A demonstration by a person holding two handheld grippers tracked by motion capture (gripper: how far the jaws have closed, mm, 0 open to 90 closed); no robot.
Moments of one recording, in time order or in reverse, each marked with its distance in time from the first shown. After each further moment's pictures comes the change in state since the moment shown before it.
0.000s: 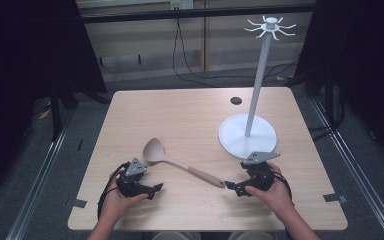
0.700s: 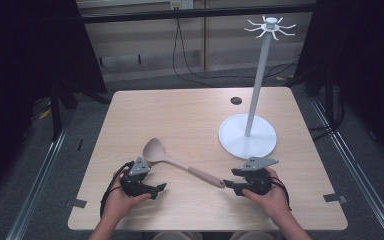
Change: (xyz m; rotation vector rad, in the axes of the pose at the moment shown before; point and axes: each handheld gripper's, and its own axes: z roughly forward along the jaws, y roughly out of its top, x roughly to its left) left arm -0.006 0.008 0.002 0.004 -0.023 0.023; right arm 0.019 -0.004 -0.001 -0.030 -0.012 -0.056
